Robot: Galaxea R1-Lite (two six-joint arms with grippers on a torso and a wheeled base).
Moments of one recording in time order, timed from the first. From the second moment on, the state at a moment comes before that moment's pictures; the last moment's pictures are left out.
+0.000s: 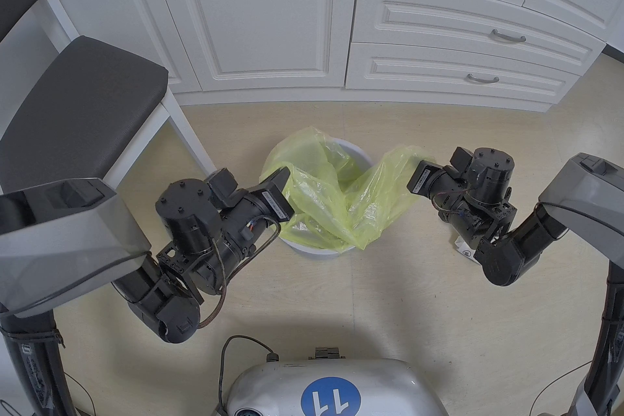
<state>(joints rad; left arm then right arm) -0.56 2.15 -0.76 -1.53 0.06 -0.54 0.40 2.18 -0.95 -1.28 -0.16 0.38</state>
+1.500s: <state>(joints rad) -0.25 2.02 -0.45 -1.53 -0.28 -0.11 0.32 1.96 -0.51 -1.17 -0.18 -0.30</state>
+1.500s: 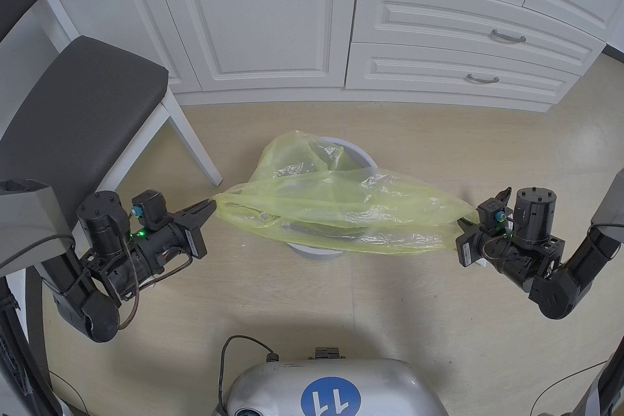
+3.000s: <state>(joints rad) -0.24 2.07 -0.51 -1.32 -0.32 -0.18 0.37 2.03 -0.48 -1.21 -0.18 -0.34</state>
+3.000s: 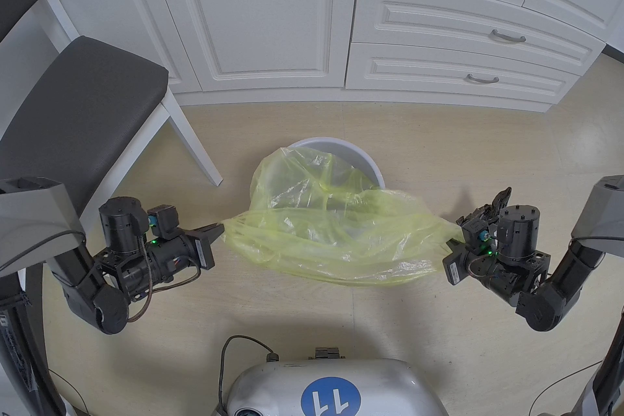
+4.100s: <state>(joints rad) -0.34 2.01 -0.54 -1.43 -0.20 -0.30 0.22 2.02 -0.35 -1.38 0.40 -0.37</state>
